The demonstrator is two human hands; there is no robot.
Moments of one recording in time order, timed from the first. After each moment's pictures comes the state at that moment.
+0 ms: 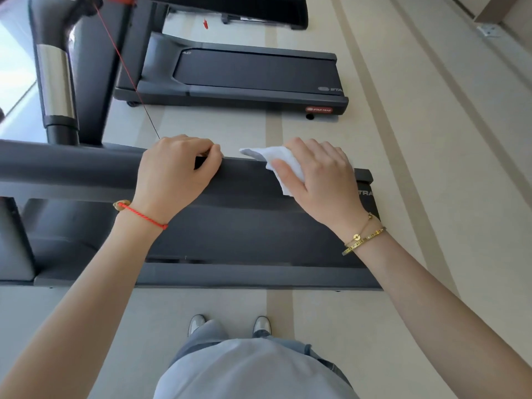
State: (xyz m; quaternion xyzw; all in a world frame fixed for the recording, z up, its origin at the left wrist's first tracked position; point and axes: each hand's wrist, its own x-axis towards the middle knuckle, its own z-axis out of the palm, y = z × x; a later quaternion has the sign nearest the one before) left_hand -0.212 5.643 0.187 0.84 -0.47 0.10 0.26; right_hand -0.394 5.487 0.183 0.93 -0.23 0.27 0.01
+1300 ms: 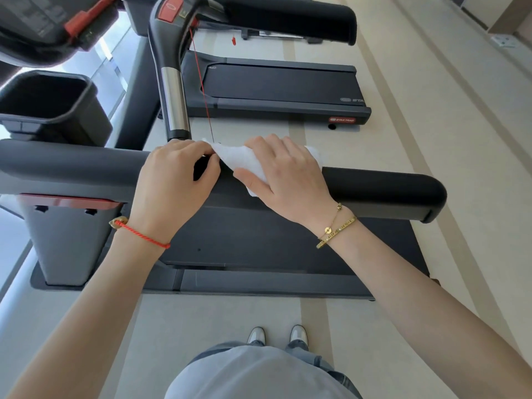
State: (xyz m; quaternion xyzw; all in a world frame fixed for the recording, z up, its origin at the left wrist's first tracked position) left_hand -0.108 5.775 0.210 0.80 -0.49 0.14 0.31; right_hand -0.234 5.625 0.197 0.96 -0.15 0.26 -0.01
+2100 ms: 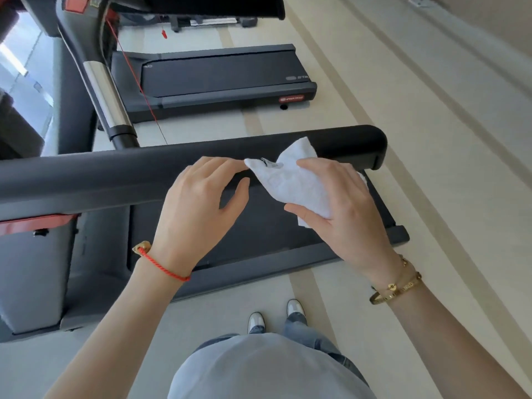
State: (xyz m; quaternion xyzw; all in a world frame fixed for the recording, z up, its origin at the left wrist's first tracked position) left_hand -0.186 5.772 0.195 0.69 -0.63 0.08 0.35; right_hand -0.389 5.672 0.190 0.89 -0.29 0.32 -0.12
